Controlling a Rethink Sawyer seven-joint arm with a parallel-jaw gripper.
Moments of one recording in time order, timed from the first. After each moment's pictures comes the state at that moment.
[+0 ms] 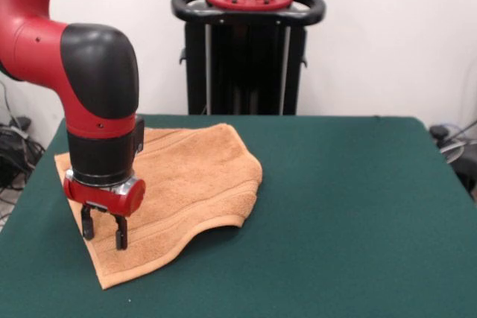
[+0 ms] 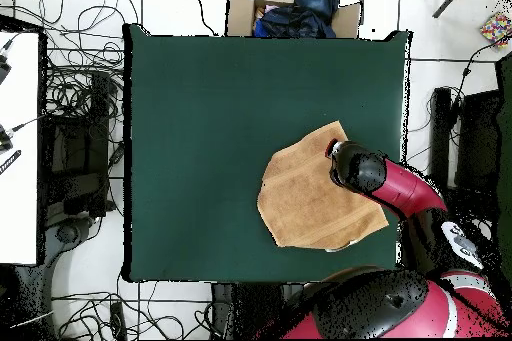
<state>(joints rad) -0.64 -0.35 0.07 1.51 -0.13 0.26 1.60</state>
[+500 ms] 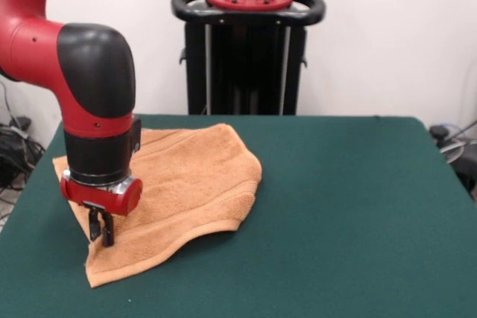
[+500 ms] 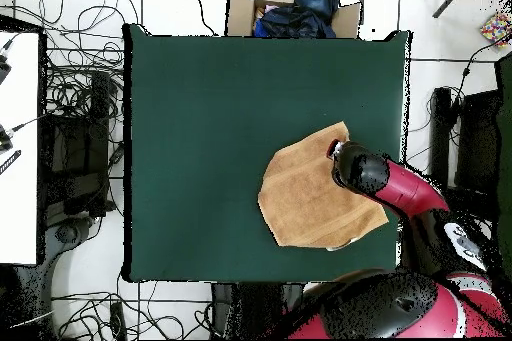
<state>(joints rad) -0.66 -0.35 0.09 1.51 -0.16 0.26 1.60</state>
